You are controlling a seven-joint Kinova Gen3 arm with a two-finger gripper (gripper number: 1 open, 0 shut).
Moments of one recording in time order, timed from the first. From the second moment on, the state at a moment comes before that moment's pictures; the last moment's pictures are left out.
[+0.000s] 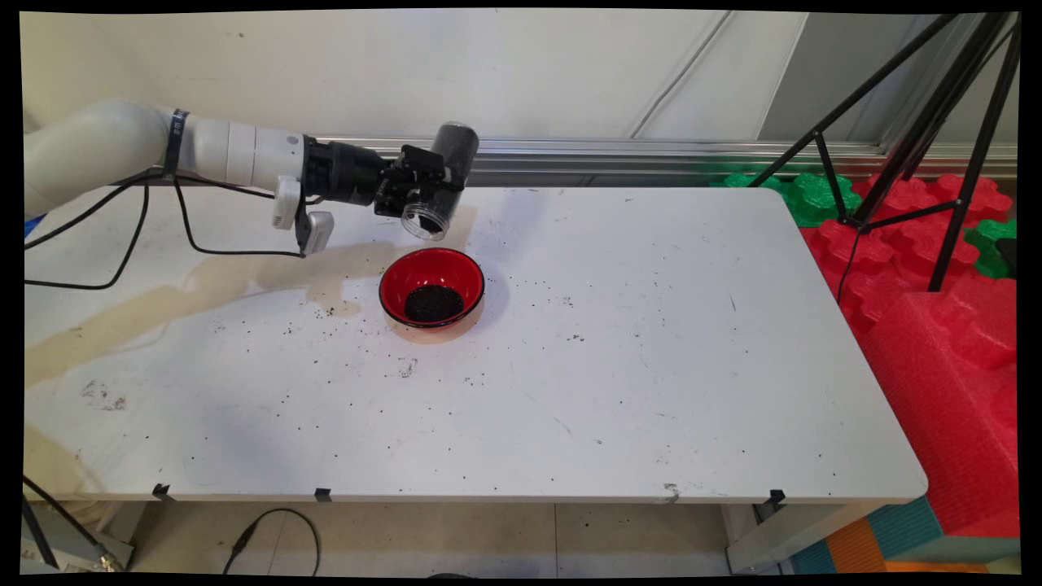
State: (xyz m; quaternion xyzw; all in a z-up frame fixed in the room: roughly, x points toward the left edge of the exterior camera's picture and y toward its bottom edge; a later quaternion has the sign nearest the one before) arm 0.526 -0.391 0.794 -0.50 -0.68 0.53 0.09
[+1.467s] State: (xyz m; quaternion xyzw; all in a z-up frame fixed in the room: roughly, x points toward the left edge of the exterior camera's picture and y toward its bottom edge) arm 0.522 -0.383 0.798 -0.54 -0.64 0.55 0.06
